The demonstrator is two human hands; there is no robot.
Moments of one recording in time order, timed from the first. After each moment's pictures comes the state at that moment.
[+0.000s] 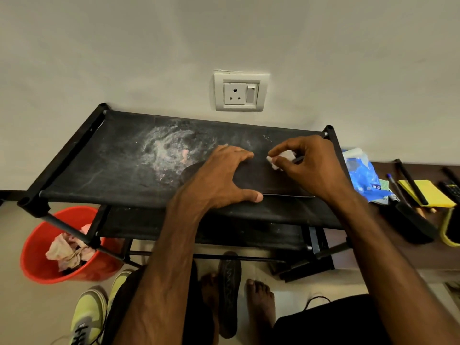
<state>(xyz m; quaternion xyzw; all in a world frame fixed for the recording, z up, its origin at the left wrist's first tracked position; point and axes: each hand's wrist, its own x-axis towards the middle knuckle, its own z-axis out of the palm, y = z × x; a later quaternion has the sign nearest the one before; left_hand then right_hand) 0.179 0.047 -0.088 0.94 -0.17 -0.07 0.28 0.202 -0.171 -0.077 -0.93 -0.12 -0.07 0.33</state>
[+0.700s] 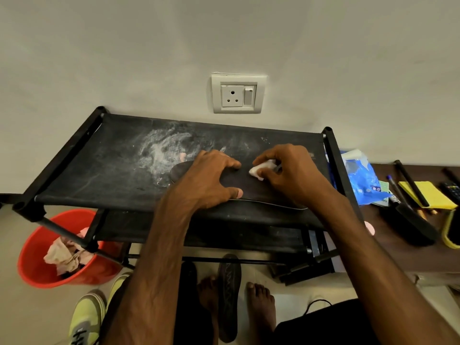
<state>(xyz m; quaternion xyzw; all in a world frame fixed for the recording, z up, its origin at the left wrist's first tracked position) 0.182 0.060 -0.088 0.95 -0.14 -0.08 0.26 0.206 -0.150 -0.085 -0.95 -0.16 0.00 0.27</state>
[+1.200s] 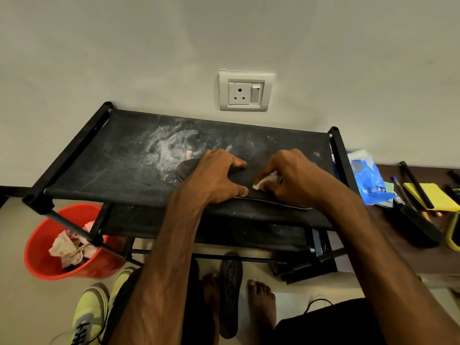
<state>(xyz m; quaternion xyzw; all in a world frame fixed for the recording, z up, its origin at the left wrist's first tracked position) 0.185 0.054 -0.085 0.95 -0.10 -0.11 0.27 0.199 -0.146 -0.069 -0.95 -0.23 0.12 0.19</state>
